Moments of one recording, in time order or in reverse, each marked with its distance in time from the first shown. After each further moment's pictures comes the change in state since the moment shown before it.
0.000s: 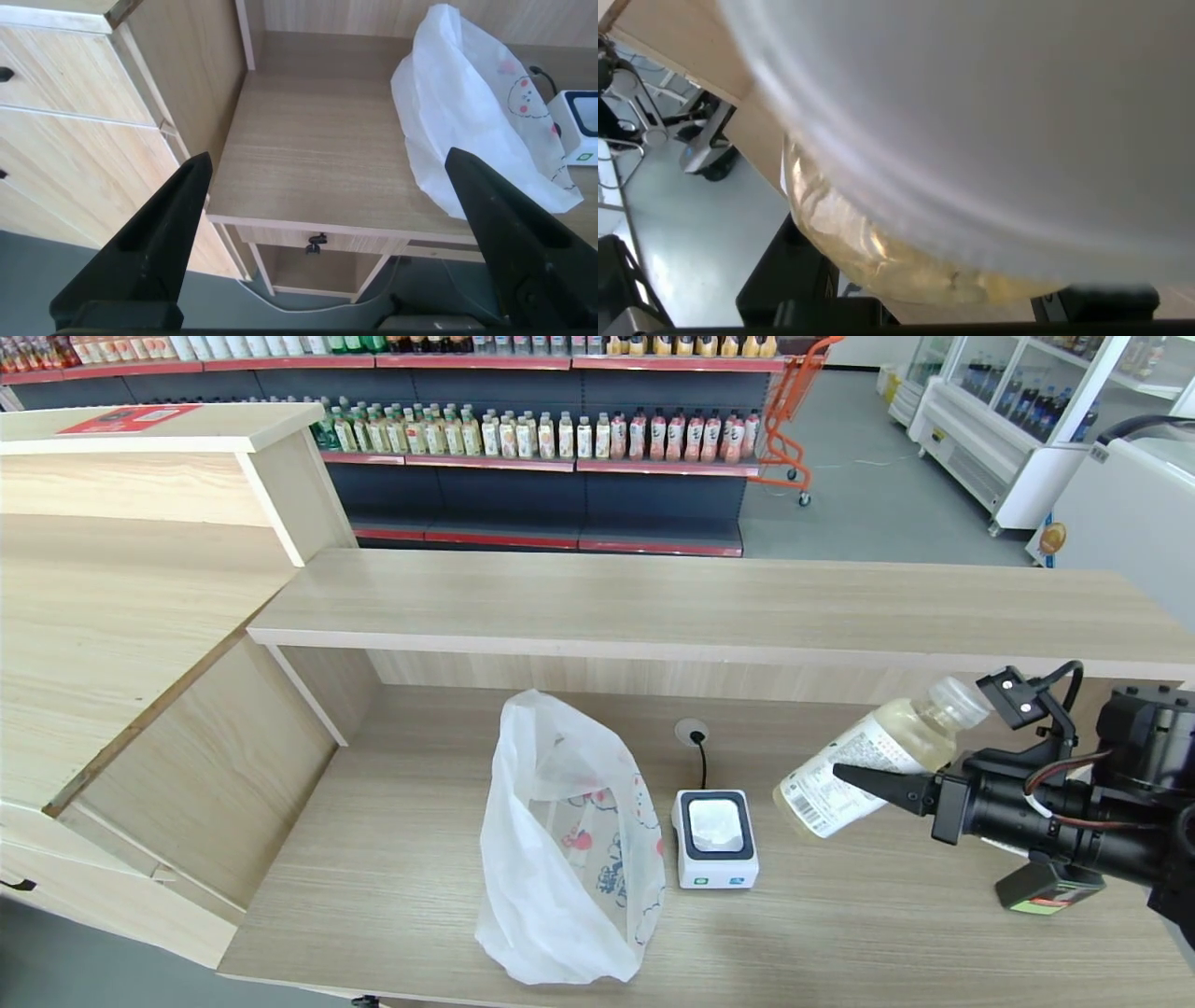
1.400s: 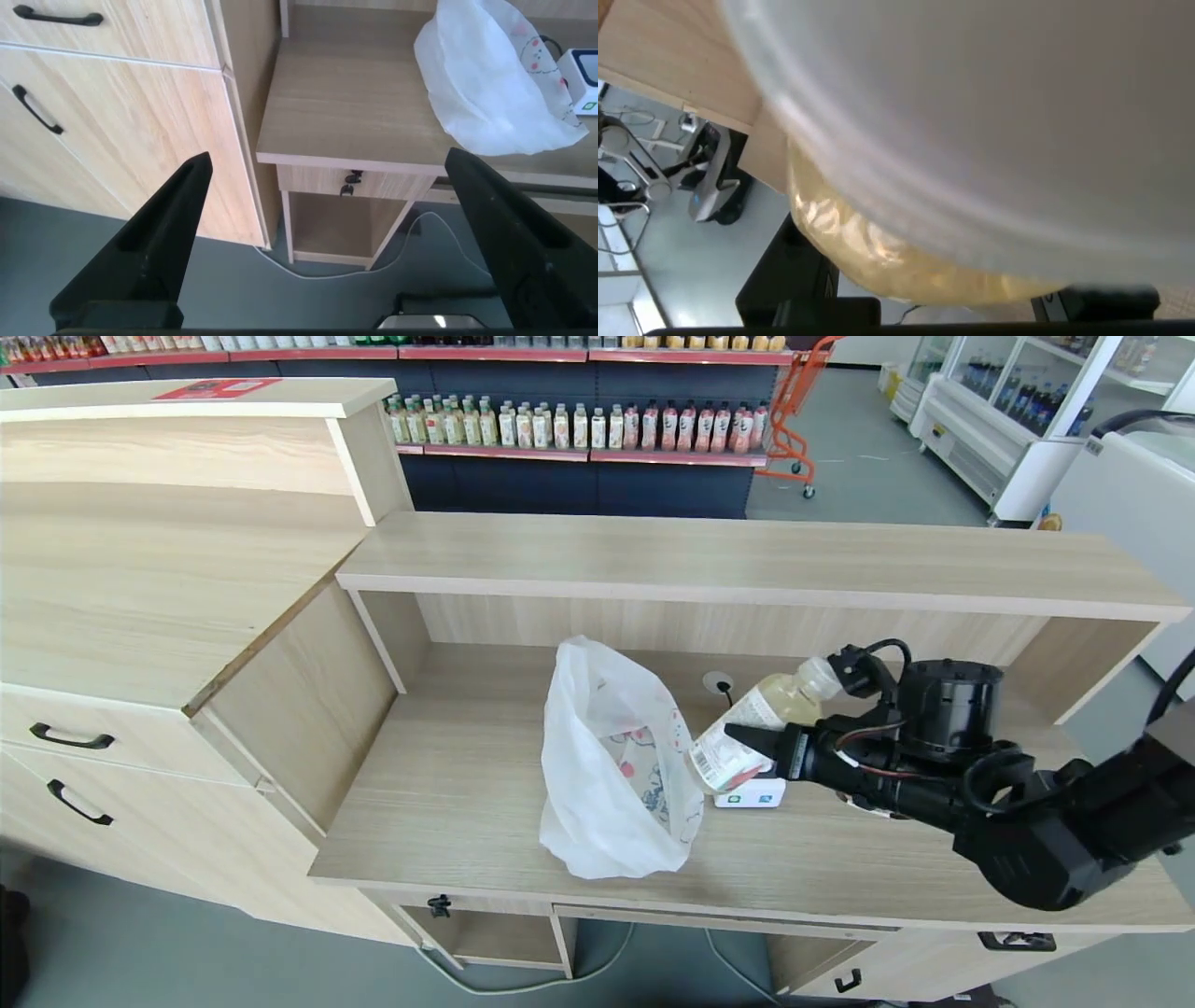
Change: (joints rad) left arm -0.001 0.000 0.000 0.000 0.000 0.000; right arm 0.262 0.283 -0.309 -0.009 -0.390 0.231
